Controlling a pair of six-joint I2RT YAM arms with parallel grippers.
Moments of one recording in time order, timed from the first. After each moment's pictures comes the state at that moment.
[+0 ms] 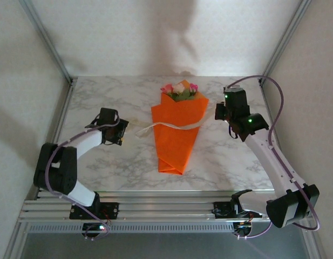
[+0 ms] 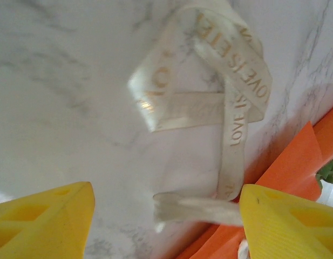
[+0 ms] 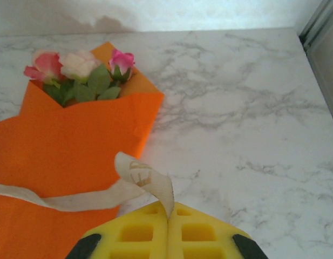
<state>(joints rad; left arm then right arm) -0.16 1.57 0.86 -0.26 0.16 -1.39 0.36 1.22 1.22 -0.69 0.28 0.22</state>
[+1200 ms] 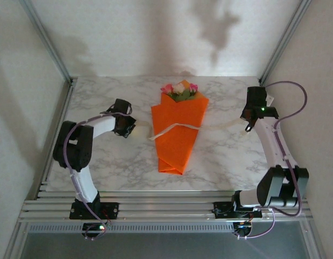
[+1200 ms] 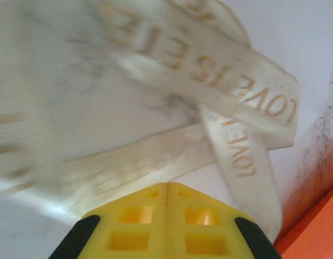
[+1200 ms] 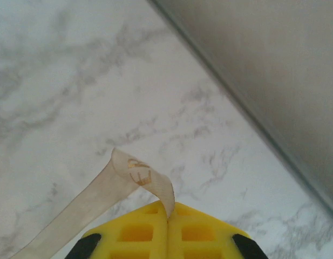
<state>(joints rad) -0.22 1.84 1.10 -0.37 0.11 -1.22 0.00 1.41 1.23 -0.79 0.42 0.43</state>
